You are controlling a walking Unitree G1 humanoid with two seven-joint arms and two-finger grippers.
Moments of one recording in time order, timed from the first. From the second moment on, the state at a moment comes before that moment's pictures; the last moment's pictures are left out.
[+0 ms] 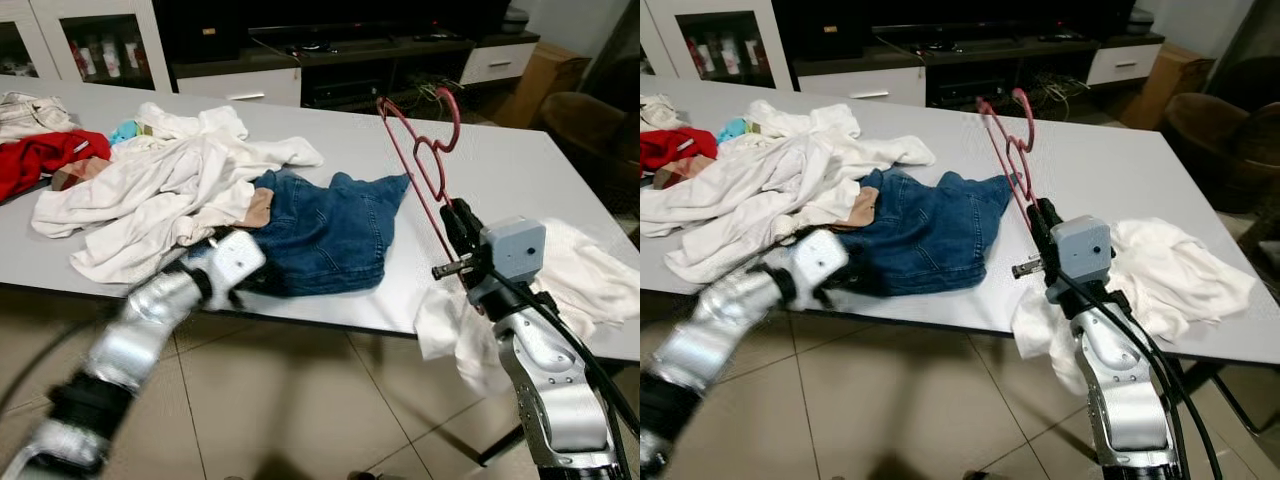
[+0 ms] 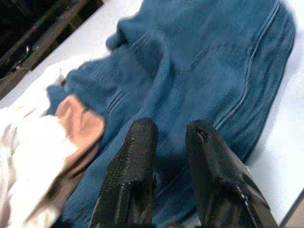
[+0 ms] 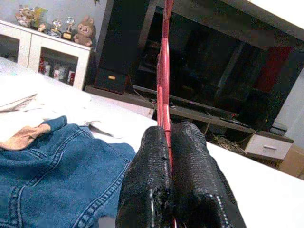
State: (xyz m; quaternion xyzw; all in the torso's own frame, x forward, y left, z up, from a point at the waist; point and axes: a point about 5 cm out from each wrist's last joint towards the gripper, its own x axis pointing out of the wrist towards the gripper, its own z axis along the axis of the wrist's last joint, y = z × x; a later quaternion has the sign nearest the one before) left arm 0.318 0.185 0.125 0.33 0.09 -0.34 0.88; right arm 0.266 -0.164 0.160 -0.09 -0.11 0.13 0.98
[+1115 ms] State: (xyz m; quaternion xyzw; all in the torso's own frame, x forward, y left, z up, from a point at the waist) left arm 0.334 0.191 0.122 0.33 0.05 -0.41 0.85; right arm 0.266 -0.160 0.158 -0.09 -0.11 0.14 0.98
